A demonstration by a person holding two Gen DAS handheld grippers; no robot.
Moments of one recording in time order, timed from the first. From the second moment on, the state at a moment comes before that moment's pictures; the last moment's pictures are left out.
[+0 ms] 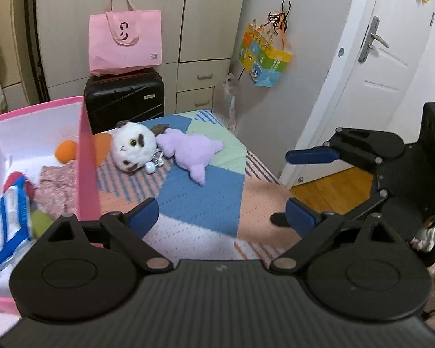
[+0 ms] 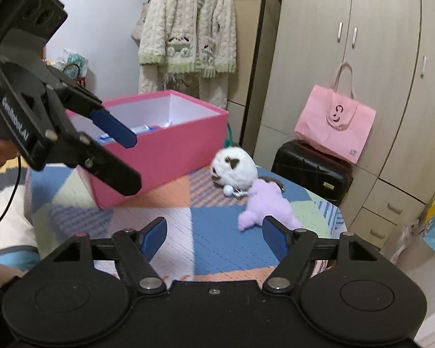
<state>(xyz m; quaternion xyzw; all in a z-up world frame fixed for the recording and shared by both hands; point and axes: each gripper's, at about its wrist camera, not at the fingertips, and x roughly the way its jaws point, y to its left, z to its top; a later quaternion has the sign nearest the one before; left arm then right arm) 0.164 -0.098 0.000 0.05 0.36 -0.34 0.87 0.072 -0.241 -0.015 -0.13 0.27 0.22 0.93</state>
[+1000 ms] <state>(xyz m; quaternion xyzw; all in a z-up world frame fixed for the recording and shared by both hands) 0.281 -0.167 -0.102 -0.07 0.37 -0.28 0.88 0.208 -0.275 -0.104 -0.14 0.25 0.25 0.92</state>
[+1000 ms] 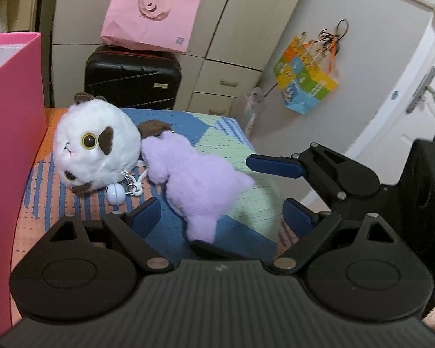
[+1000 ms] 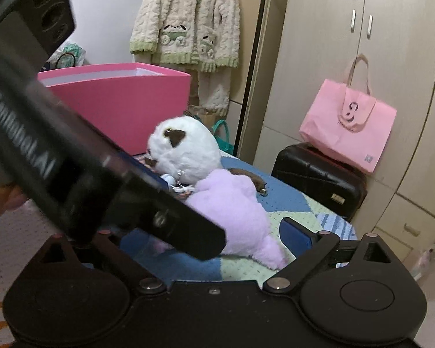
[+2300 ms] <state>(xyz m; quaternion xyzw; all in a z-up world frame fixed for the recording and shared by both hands) 0.201 -0.151 -0.083 -0.04 0.36 -0.36 0.86 0.126 -0.255 -0.083 -0.06 0.27 0.19 0.94</state>
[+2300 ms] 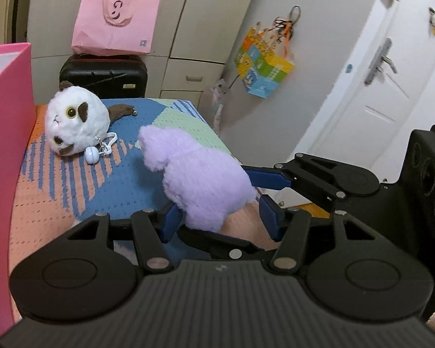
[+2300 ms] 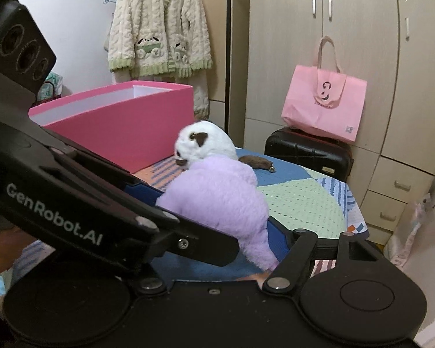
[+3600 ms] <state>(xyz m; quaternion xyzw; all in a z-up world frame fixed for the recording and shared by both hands) 0.071 -0.027 -0.021 0.01 0.33 -0.33 0.89 -0.002 -0.128 -0.040 -0.10 0.19 0.21 0.95</state>
